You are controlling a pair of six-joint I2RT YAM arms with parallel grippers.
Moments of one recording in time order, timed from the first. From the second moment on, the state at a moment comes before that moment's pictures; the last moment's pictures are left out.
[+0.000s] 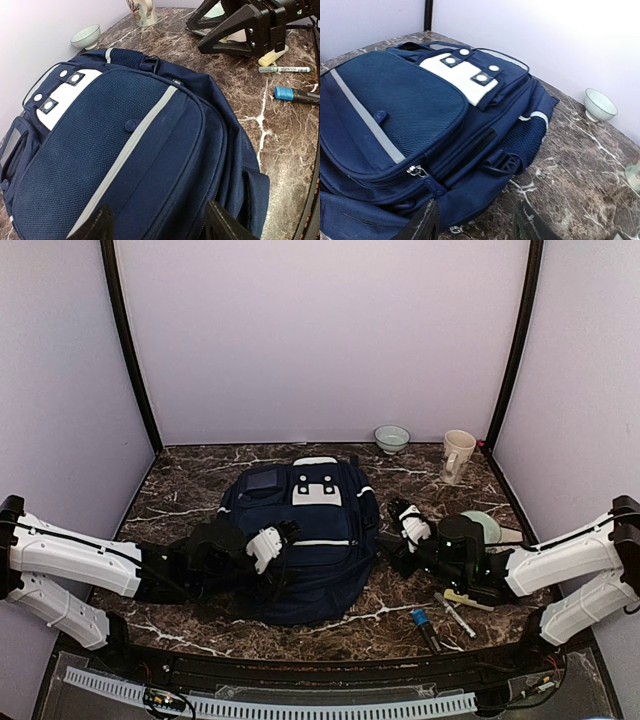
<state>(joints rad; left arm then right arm) -1.16 1.29 0.62 0.13 -0.30 0.07 0.96 1.32 0.38 0.62 0.29 -0.07</state>
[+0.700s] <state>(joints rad) -1.16 1.43 0.74 0.06 -0.39 0.15 0.79 1.44 0.50 0.52 -0.20 -0.23</state>
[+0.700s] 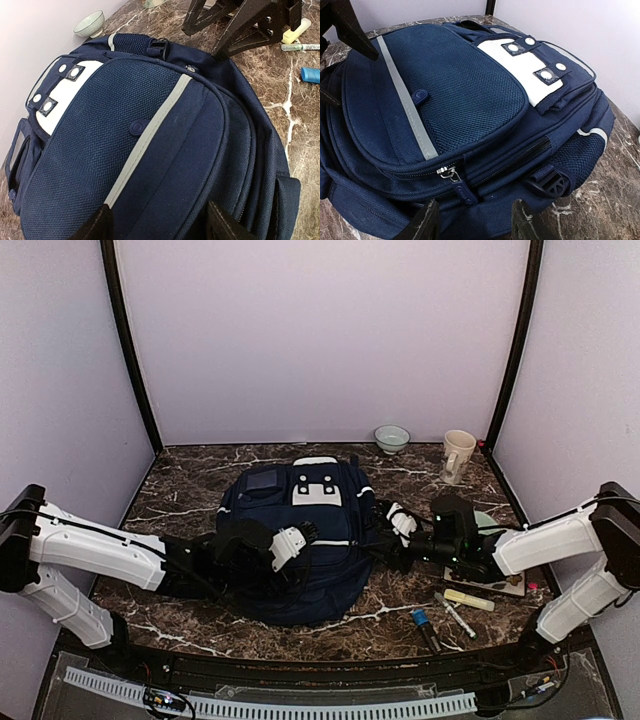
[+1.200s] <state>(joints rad) -1.16 1.49 0.77 0.06 -0.41 0.17 0.77 1.60 0.61 0.52 -0.31 -0.26</state>
